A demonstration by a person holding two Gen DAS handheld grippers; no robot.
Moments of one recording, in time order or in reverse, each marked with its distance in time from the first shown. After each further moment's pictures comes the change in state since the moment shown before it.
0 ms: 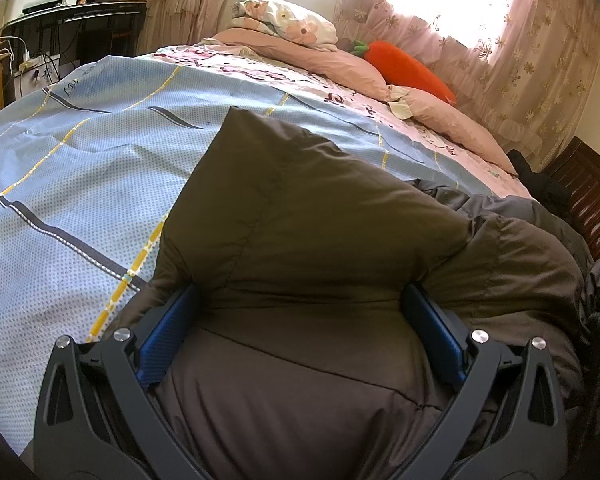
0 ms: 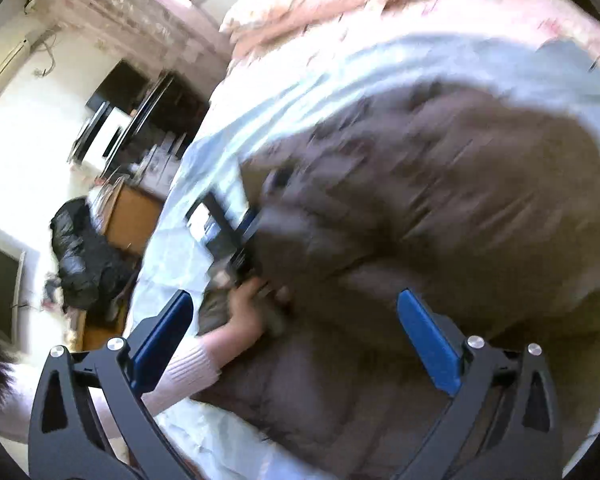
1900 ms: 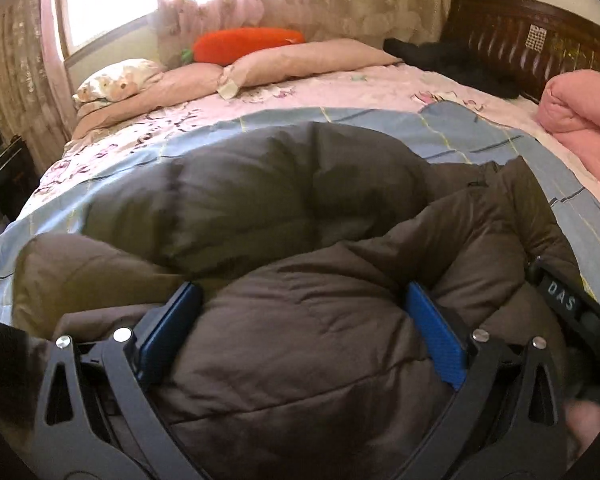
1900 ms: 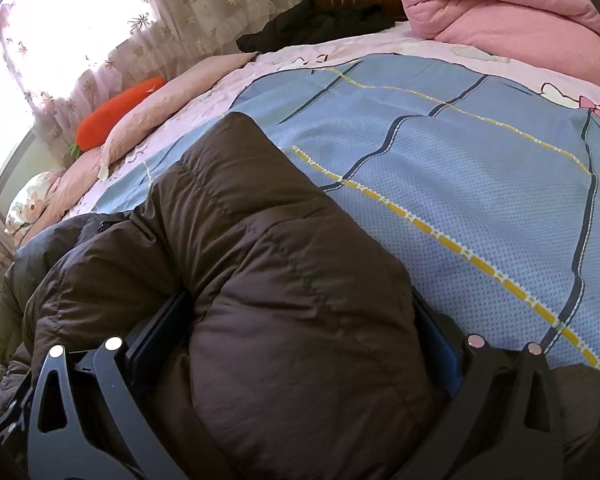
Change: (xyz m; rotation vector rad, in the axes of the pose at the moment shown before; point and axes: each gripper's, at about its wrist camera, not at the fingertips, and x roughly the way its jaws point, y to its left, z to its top) left arm -0.031 -0.242 -0.052 0.570 0.047 -0.056; right arm 0.082 -0.208 -0.051 0.458 -0.486 -0.564
